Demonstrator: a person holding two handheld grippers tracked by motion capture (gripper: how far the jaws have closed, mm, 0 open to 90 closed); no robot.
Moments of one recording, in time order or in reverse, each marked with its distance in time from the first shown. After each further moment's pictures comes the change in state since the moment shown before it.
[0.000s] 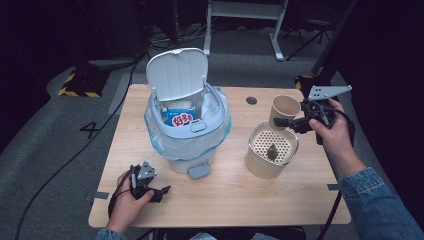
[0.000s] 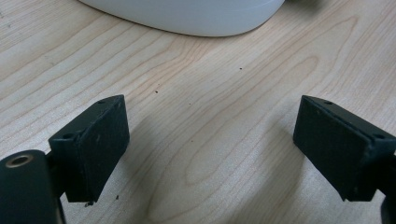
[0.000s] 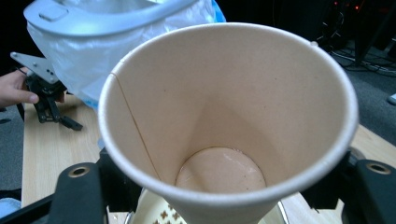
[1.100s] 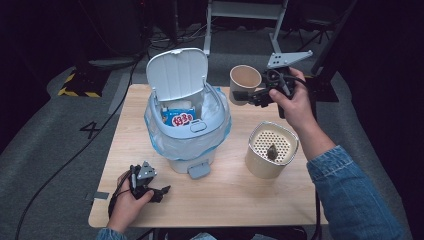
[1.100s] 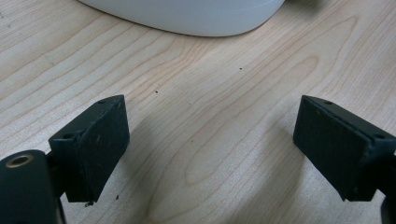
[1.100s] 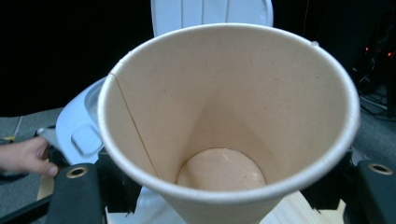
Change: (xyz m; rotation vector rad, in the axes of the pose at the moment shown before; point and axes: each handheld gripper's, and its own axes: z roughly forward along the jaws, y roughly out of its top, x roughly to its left) left arm 0.000 0.000 0.000 0.000 0.000 0.000; right arm 0.032 0.108 0.073 -0.086 0.089 -0.077
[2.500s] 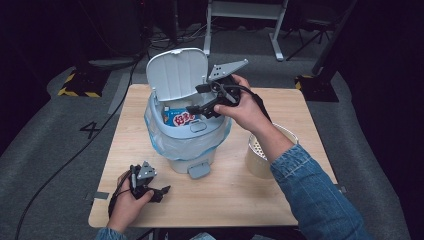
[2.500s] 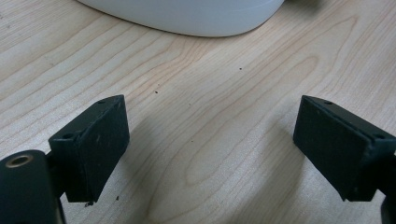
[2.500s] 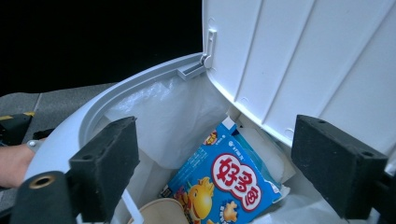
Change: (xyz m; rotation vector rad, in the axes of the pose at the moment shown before) left arm 0.000 0.000 0.000 -0.003 -0.002 -0.002; right arm 0.039 0.011 0.109 0.084 0.098 -0.056
